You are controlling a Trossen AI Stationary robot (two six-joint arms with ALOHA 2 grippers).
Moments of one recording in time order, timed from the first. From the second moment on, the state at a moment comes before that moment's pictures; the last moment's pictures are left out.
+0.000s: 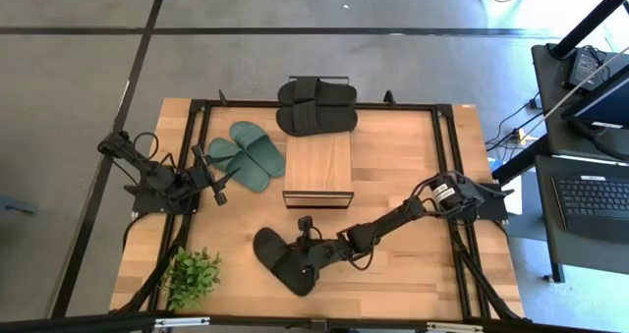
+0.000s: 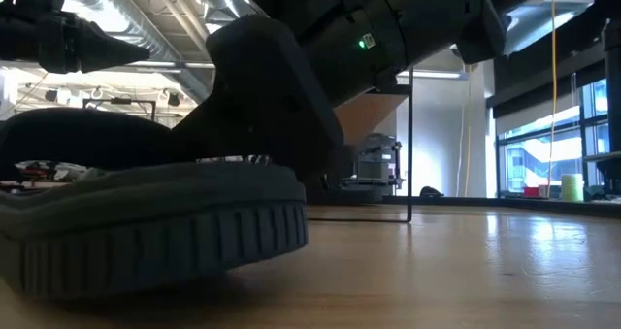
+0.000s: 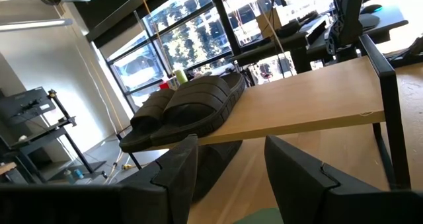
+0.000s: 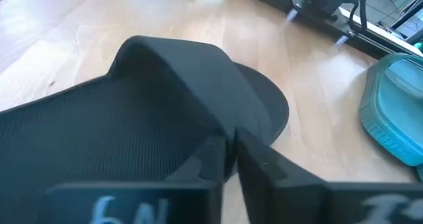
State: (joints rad) left arm -0.58 0.00 0.01 0.14 -1.08 0.50; right arm 0.43 2.23 1.37 0.34 0.44 -0.16
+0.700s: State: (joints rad) left arm -0.58 0.00 0.01 0.14 -1.08 0.50; right arm 0.54 1.79 1.37 0.05 0.56 -0.16
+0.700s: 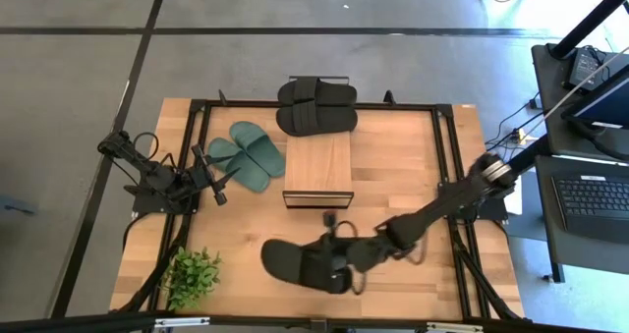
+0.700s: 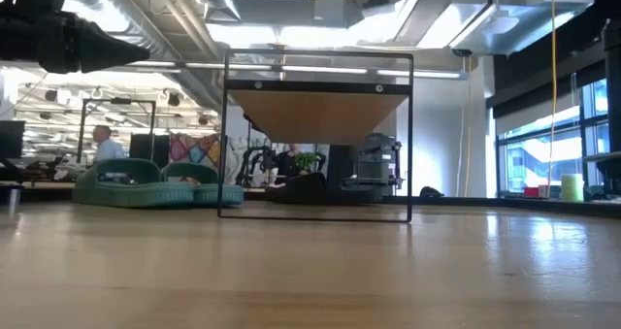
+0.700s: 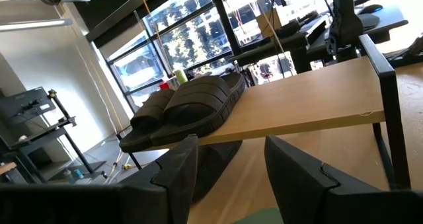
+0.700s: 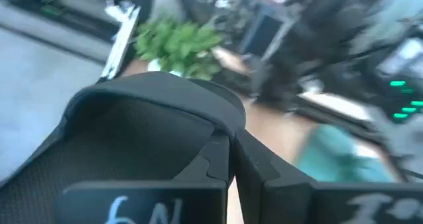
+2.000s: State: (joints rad) left arm -0.58 0.00 0.01 0.14 -1.08 0.50; right arm 0.22 0.96 0.96 -1.03 0.87 0.35
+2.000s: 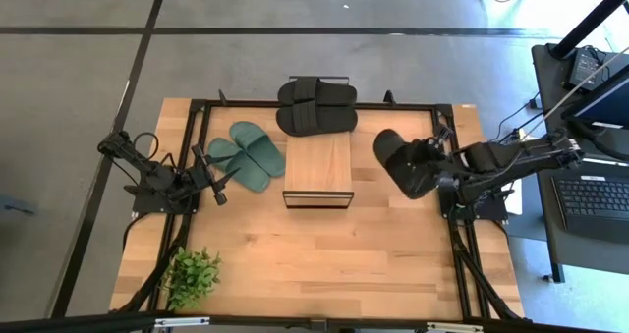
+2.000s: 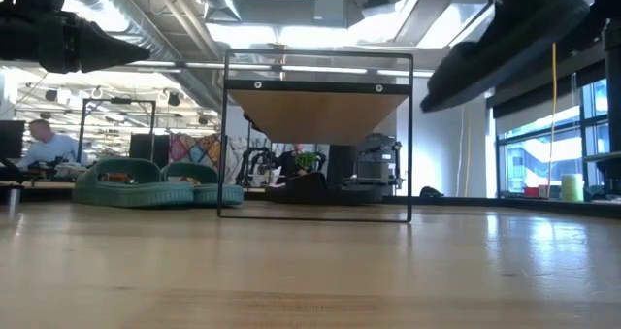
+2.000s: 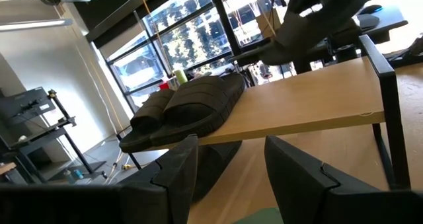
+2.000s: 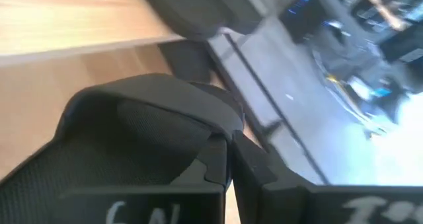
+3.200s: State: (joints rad) left arm -0.58 0.00 0.01 0.14 -1.08 0.51; right arm -0.50 0.91 0.37 0.01 0.05 -0.39
